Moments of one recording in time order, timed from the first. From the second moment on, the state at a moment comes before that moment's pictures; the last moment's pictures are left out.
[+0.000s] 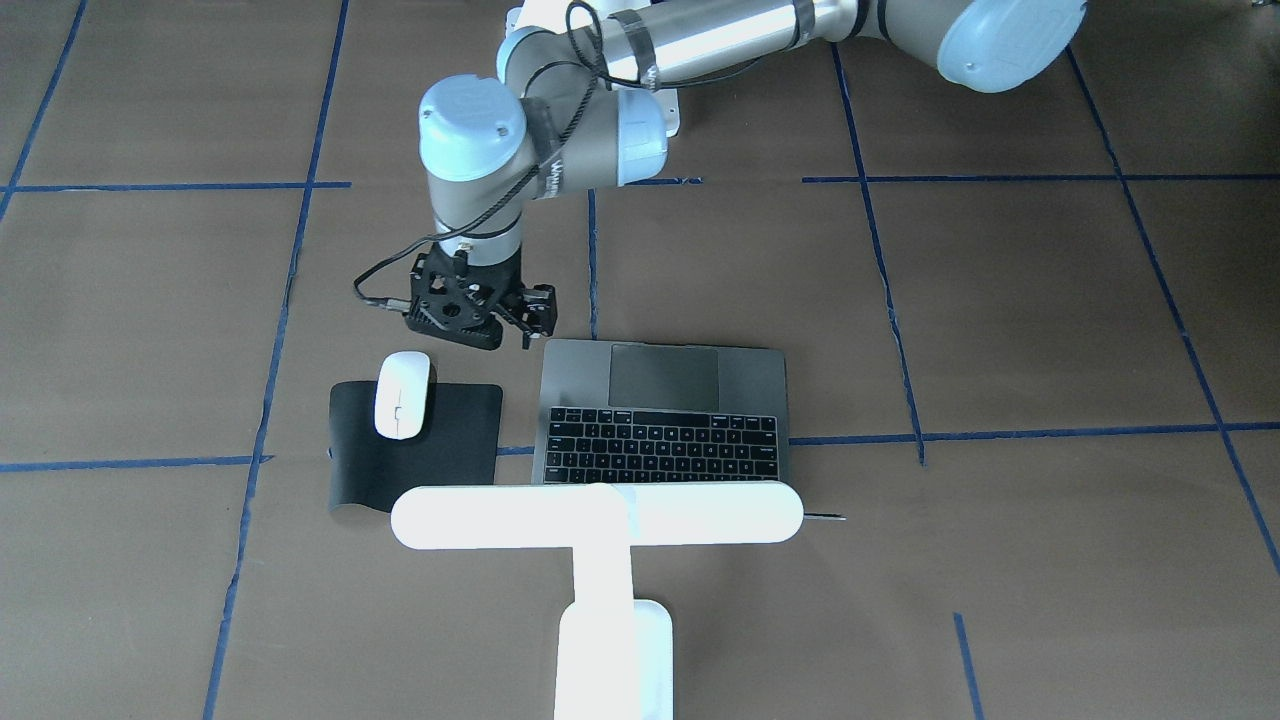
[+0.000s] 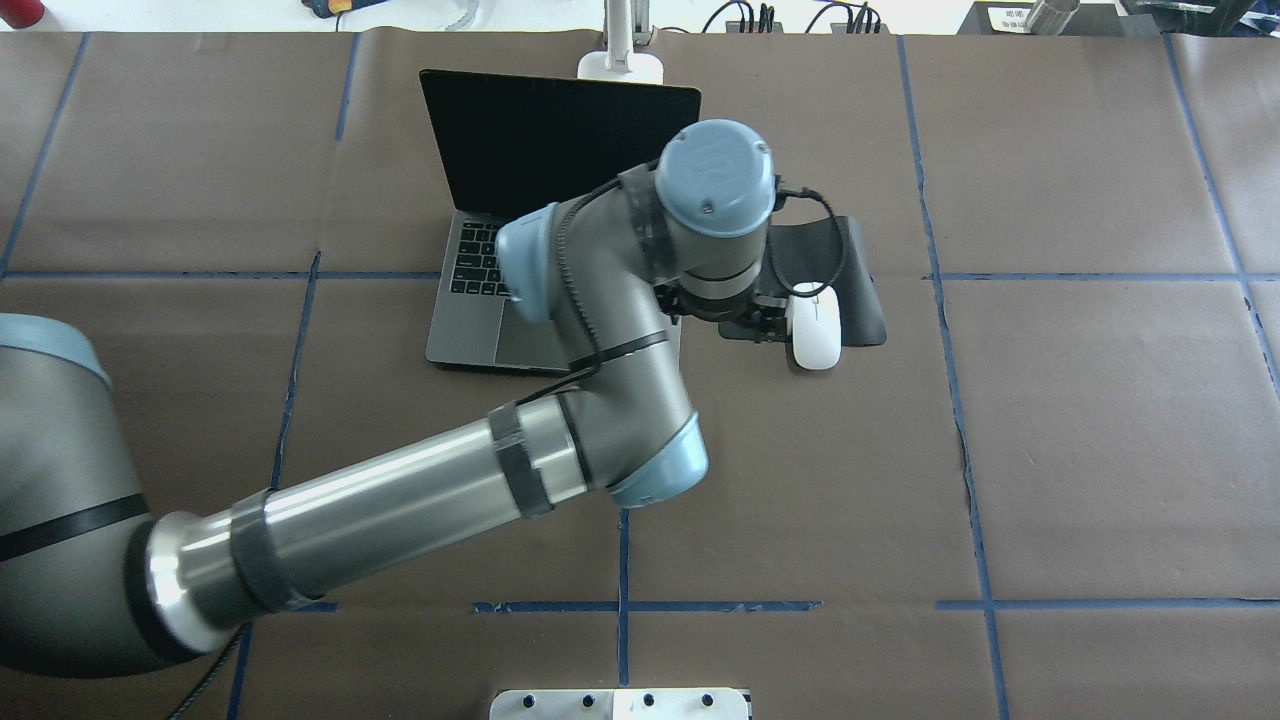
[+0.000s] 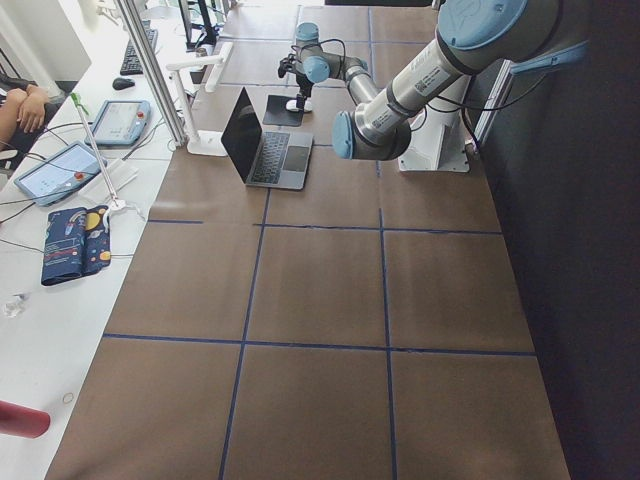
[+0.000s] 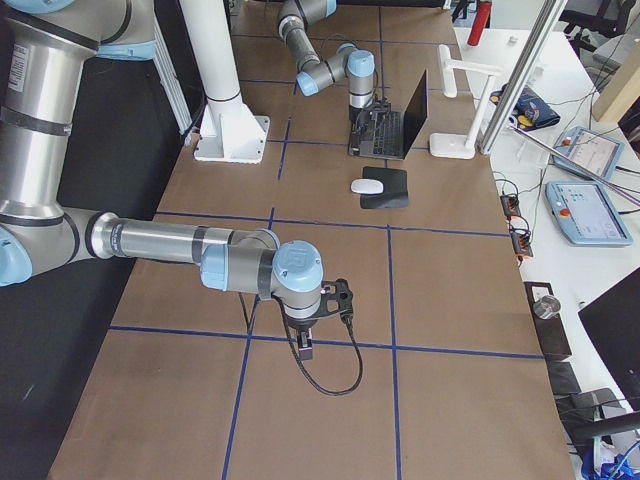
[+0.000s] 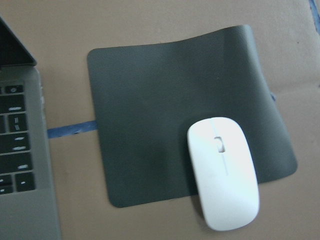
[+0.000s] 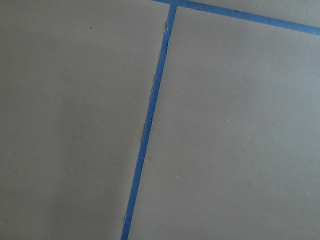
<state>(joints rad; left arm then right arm) -0.52 -2.63 -1.26 -1.71 -1.89 -0.95 1.62 -1.87 1.83 -1.58 2.34 -0.27</state>
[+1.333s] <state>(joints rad) -1.04 -1.81 -1.93 -1.45 -2.22 -0.19 1.60 -1.83 1.78 -1.58 2.32 -0.27</state>
